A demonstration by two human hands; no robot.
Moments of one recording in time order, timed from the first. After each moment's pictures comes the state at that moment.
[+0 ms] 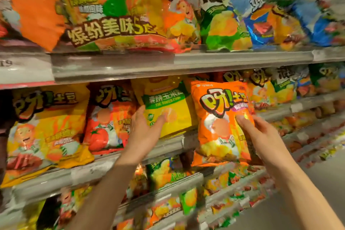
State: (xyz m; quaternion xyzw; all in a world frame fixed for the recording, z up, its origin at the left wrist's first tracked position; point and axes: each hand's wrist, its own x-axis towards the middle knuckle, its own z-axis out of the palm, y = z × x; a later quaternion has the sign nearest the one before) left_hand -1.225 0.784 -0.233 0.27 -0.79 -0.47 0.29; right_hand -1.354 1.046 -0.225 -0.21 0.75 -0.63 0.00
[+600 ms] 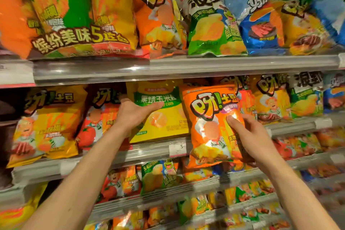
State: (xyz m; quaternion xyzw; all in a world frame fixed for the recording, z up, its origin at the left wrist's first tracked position) left_hand -1.261 0.798 -0.178 0.42 -0.73 -0.44 0.31; right_hand -1.436 1.054 -0.227 -0.30 0.73 -0.61 0.05
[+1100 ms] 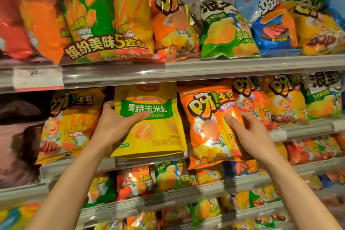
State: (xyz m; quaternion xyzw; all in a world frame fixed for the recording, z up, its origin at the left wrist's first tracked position) left_hand -1.173 0.786 -0.179 0.38 -0.71 -0.44 0.39; right_hand -1.413 1.026 -0.221 -0.33 0.74 -0.59 0.04
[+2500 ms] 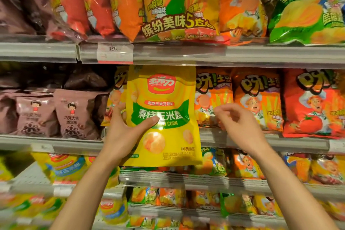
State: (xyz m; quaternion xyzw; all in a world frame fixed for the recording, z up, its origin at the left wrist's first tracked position) left_hand -1.054 0.795 -0.234 0.41 -0.66 -0.45 0.44; right_hand -1.322 0.931 -0.222 -0.47 0.70 -0.53 0.10
